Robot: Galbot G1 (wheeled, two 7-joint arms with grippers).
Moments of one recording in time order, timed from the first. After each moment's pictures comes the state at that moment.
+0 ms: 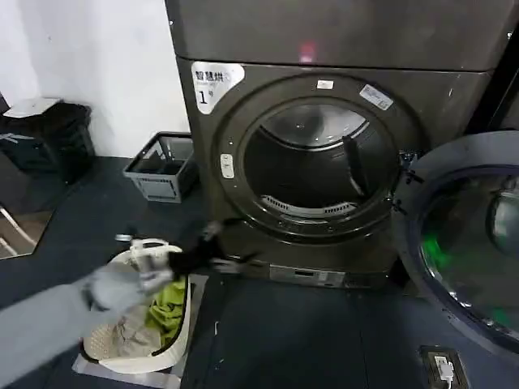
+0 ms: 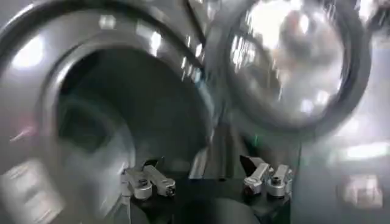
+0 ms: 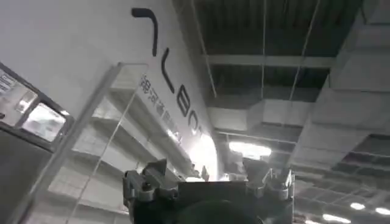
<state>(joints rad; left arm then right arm) 0.39 -0.37 0.58 -1.78 -0.65 -0.34 0.23 -1.57 1.08 2.19 1.90 0.28 -0.15 0.02</state>
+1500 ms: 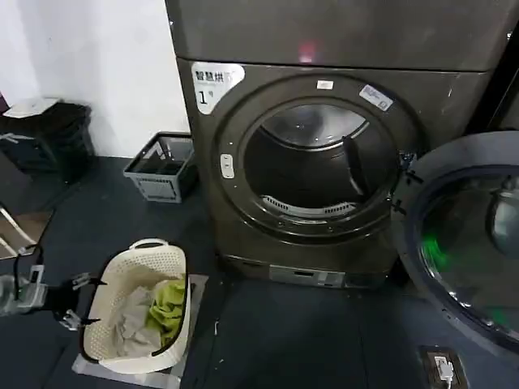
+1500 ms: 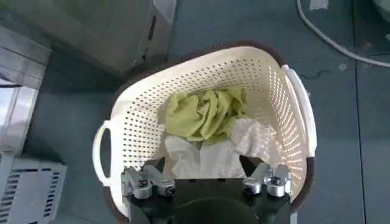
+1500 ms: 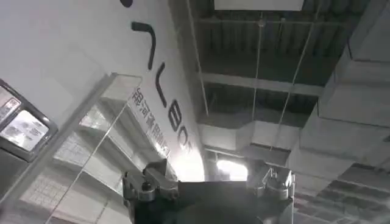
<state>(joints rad) 0.58 0.02 0.42 -1.63 -0.23 -0.16 0.67 -1.58 1.08 2.22 1.92 0.23 -0.12 0.01</state>
